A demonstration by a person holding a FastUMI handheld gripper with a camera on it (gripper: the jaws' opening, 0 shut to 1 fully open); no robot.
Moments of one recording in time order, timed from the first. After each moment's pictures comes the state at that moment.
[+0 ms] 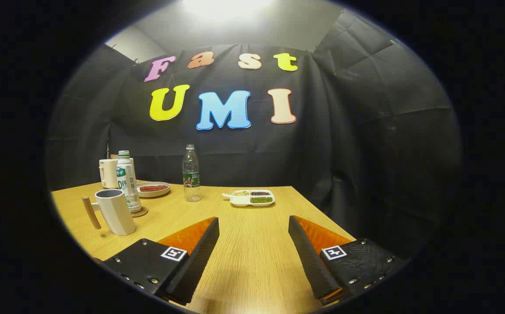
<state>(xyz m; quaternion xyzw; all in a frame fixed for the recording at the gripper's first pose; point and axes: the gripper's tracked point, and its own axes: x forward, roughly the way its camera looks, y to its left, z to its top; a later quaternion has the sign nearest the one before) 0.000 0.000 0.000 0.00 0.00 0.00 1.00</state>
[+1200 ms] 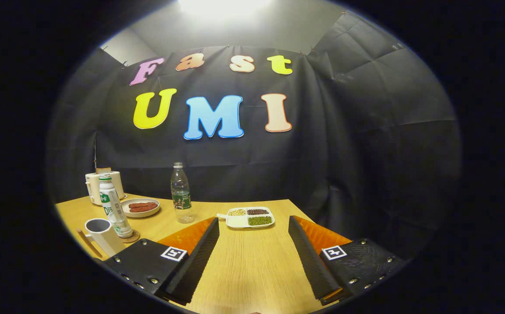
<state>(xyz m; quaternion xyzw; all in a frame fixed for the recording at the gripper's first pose) 0.039 0.019 0.064 0.02 -0.01 -0.04 1.00</state>
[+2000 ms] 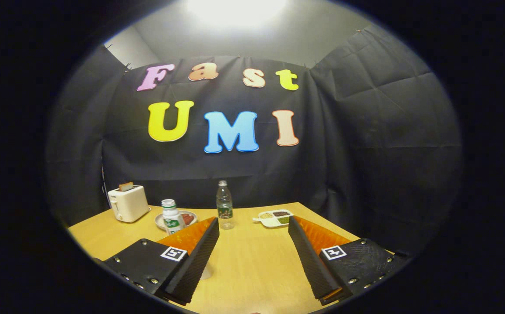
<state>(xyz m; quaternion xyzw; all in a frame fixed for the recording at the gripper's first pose) -0.059 0.200 0.137 0.02 -0.01 -0.07 1.00</state>
